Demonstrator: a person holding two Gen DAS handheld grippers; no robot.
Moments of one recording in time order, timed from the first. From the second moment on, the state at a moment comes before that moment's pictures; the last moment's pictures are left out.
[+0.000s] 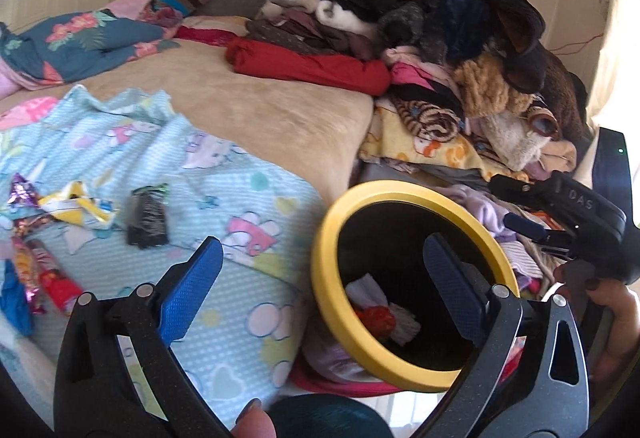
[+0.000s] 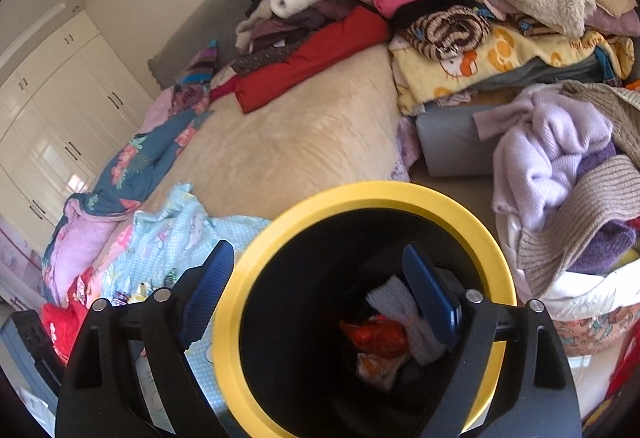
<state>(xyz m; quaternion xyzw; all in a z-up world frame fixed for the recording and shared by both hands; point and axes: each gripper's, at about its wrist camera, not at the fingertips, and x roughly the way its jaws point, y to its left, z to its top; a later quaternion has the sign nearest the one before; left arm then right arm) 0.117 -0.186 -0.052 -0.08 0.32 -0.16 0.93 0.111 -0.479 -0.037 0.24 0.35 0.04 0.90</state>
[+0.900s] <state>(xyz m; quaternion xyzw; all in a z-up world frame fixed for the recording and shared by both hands) 0.112 -0.101 -0.028 -0.12 0.27 -0.08 0.95 0.110 -0.374 -0.007 0.15 0.30 0.14 0.93</state>
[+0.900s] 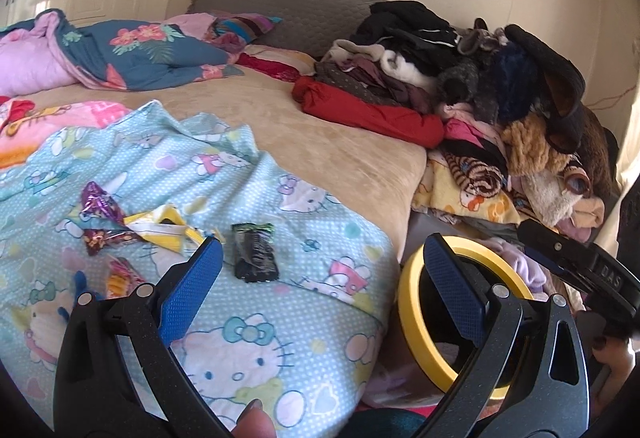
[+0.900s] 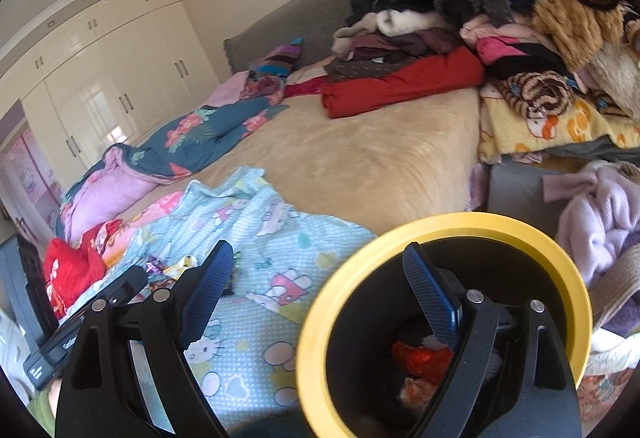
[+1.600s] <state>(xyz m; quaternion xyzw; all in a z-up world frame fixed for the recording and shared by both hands) 0.114 -0.007 -0.019 -0.17 0.26 0.00 0.95 0.104 -0.294 -0.016 0.09 0.31 0.21 0.93</state>
